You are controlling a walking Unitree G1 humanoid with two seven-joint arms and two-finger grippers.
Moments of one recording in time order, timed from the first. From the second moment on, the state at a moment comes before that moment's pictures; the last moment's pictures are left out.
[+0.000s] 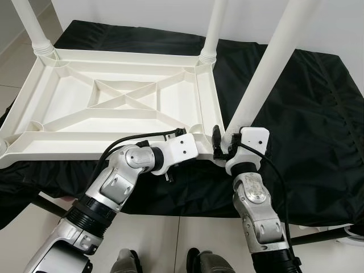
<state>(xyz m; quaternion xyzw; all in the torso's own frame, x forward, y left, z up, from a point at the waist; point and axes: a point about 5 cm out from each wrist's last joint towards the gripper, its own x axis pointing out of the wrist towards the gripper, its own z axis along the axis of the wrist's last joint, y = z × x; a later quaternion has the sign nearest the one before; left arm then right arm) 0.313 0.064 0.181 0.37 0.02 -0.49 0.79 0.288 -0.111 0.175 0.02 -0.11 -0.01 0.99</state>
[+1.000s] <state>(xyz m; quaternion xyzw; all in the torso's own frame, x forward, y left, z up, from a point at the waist) 0.313 0.063 0.182 0.38 0.01 -0.49 0.79 0.319 -0.164 0.192 -0.05 -0.13 0.36 0.92</state>
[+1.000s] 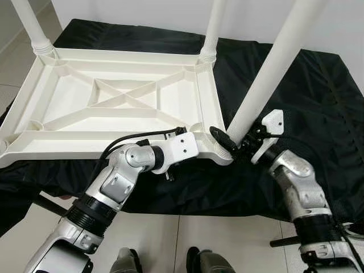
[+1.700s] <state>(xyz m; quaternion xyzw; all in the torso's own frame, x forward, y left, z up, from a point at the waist) 0.312 0.060 0.182 0.38 0.01 -0.49 0.78 0.325 -0.165 0.191 -0.06 -0.11 0.45 0.88</state>
